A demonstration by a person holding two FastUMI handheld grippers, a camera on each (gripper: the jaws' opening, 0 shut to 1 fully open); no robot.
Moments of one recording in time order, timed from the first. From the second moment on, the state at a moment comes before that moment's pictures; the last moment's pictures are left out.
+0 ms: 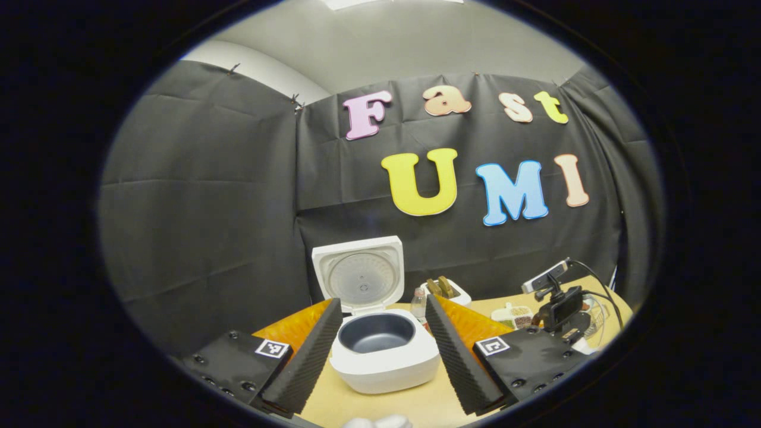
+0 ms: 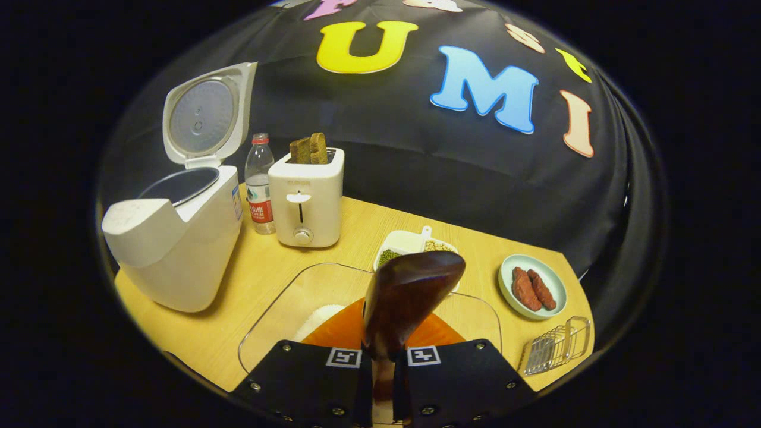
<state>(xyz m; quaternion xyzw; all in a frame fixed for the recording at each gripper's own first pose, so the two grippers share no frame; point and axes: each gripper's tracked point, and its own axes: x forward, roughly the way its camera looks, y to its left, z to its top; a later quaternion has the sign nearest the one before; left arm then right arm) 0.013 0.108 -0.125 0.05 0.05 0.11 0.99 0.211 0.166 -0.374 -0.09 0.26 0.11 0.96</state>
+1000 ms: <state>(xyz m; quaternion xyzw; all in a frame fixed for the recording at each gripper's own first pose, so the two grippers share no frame) 0.025 0.111 -0.116 0.05 0.05 0.10 0.99 0.218 0.115 -0.352 0.42 0.27 0.08 0.86</state>
